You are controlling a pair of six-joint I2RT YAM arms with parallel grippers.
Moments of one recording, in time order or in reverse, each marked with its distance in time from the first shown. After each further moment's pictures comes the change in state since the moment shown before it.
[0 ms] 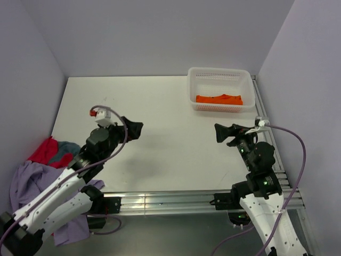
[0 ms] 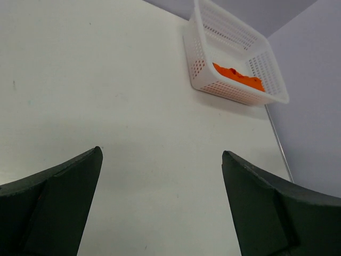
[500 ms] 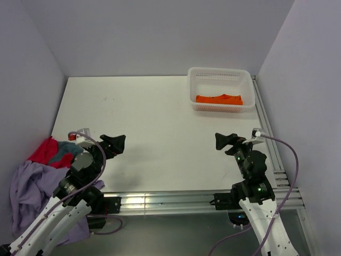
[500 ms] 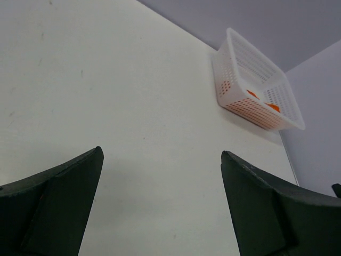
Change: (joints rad) left arm 0.000 -0.537 -0.203 -0.244 -0.169 -0.021; right arm 0.000 -0.228 -0.265 -0.051 0.117 0.078
